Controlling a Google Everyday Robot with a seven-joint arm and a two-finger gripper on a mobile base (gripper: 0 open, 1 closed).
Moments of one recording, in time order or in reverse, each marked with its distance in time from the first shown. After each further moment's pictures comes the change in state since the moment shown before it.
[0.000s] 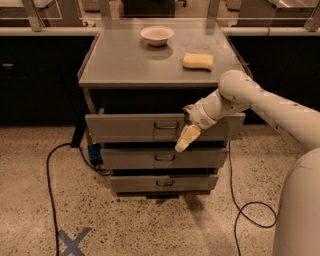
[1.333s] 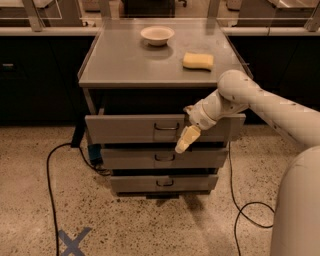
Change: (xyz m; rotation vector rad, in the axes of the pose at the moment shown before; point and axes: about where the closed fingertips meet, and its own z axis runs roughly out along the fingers) arm 0.006 0.006 0.002 -0.032 0.014 0.025
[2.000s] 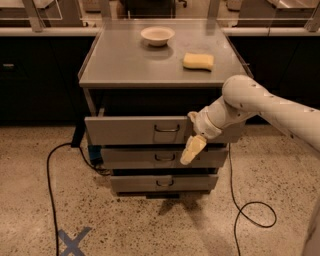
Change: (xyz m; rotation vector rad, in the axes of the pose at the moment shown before) arm 0.007 0.049 -0.015 -0.019 0.047 -0.047
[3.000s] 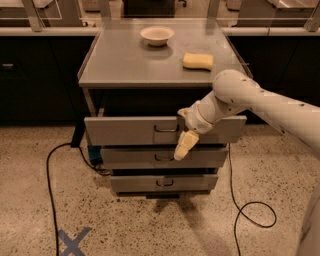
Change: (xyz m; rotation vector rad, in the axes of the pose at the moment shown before) arm -0.023 -0.012 -0.003 0.046 0.005 -0.074
